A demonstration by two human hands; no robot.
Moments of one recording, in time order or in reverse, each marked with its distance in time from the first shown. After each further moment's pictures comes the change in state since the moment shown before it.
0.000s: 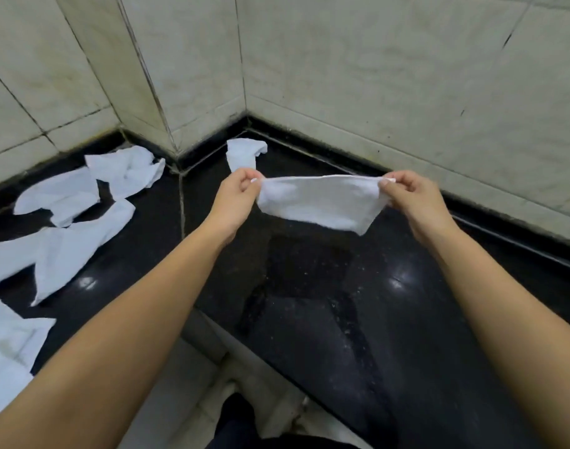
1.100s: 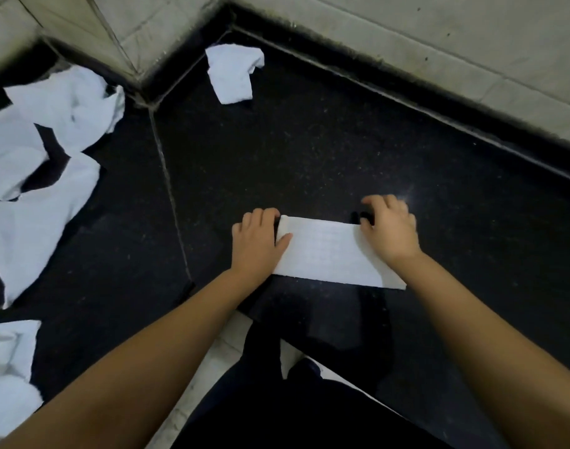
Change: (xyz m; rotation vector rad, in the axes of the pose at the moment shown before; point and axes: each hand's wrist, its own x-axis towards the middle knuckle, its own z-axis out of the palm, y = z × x) left_hand -0.021 -0.149 0.027 0.949 -0.235 0.025; right_hand -0.016 0.122 0.094 -1.012 -0.182 0.189
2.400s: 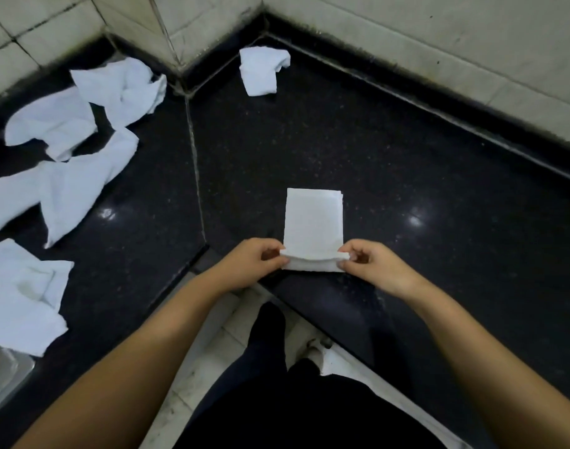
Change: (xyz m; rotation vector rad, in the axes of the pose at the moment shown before) left_hand -0.086 -0.018 -0.030 -0.511 -0.408 0.050; right_hand -0.090 0.007 0.005 0.655 -0.522 -0.197
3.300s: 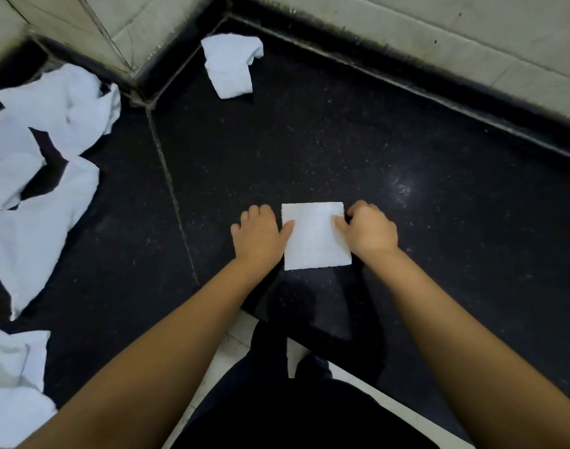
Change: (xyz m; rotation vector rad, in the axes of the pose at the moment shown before) left_hand 0.105 0.012 -0.014 0.503 0.344 -0.255; right_hand 0.105 -0.030 -0.009 -0.530 0.453 0.418
